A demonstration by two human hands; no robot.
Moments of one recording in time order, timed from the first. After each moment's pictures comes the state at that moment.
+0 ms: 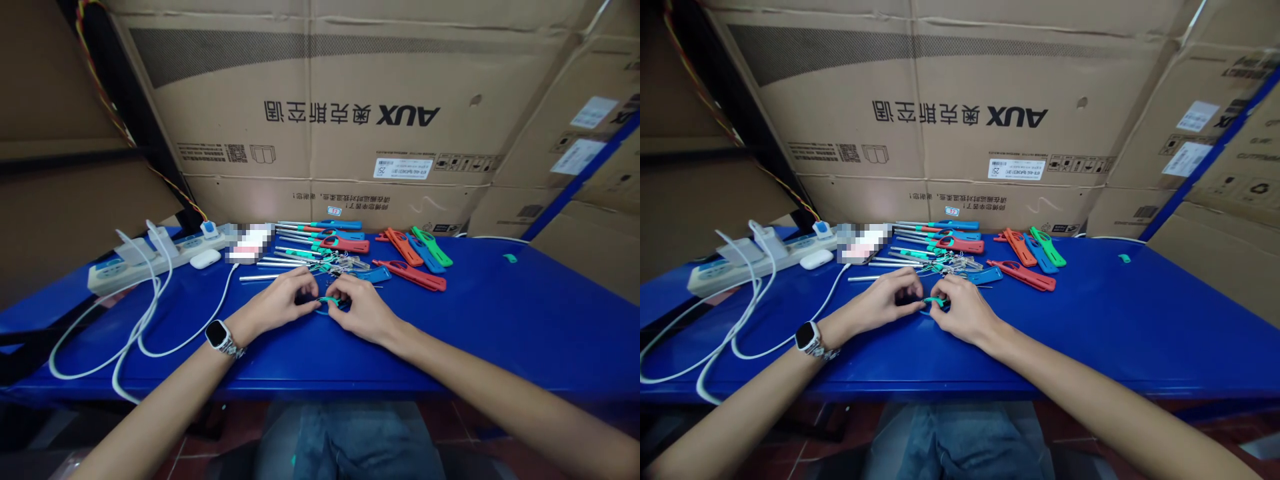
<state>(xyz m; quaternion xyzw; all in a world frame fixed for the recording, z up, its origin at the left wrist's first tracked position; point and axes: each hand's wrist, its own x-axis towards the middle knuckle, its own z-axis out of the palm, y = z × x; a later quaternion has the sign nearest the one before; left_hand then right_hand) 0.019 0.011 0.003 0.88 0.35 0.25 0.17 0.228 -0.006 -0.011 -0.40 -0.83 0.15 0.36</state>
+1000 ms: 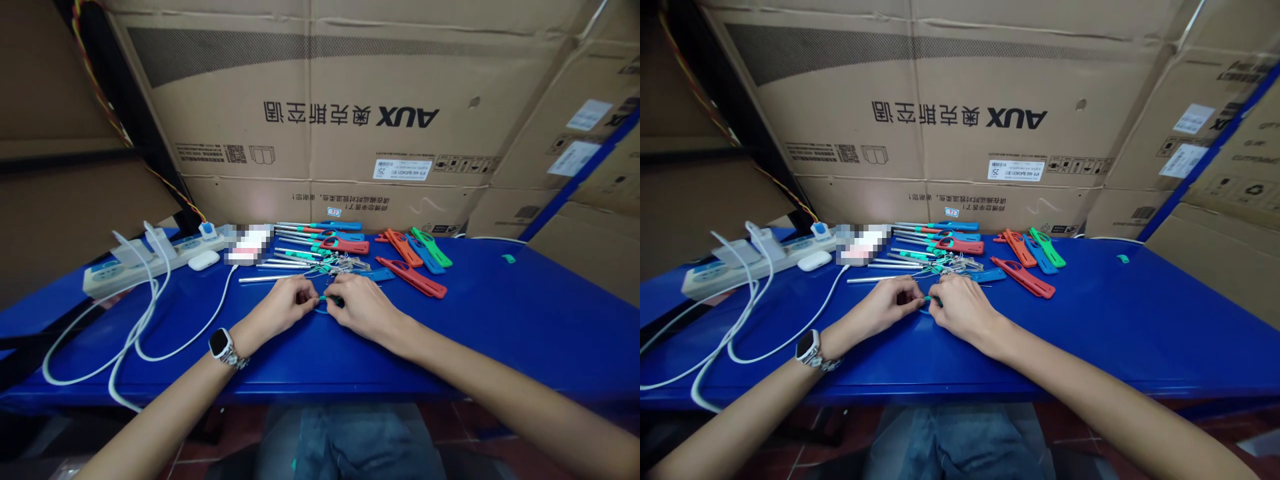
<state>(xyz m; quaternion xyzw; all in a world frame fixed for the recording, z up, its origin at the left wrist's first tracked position) 0.028 0.011 -0.003 0.83 0.43 0.27 0.25 0.221 -0.008 0.015 -0.46 -0.87 0.03 0.17</state>
